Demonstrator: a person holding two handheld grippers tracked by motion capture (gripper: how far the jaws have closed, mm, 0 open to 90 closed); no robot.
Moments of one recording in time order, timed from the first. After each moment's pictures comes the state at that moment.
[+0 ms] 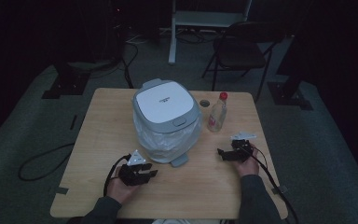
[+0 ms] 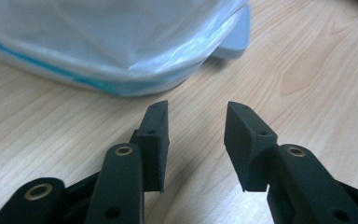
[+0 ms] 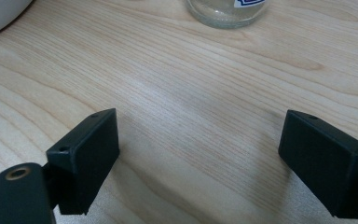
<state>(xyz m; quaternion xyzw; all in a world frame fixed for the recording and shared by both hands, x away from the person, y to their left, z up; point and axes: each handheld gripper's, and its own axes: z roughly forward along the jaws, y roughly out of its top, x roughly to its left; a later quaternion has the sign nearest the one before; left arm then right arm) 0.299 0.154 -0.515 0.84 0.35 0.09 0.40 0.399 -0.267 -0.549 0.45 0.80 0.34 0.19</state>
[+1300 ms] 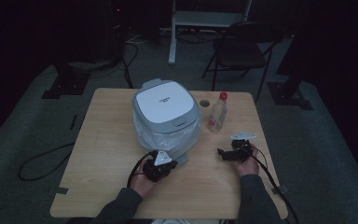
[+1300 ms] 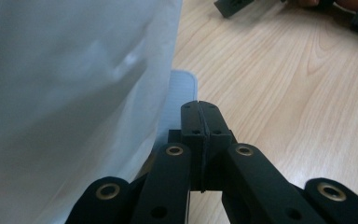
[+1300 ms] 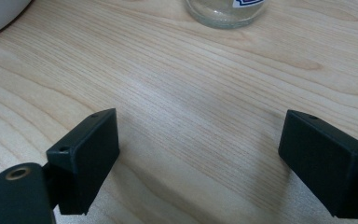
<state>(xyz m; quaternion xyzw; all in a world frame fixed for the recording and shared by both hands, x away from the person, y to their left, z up) 0.310 0.076 -0.507 0.86 0.28 0.14 0.41 0.399 -0.267 -0.549 0.45 0.80 0.34 0.19</state>
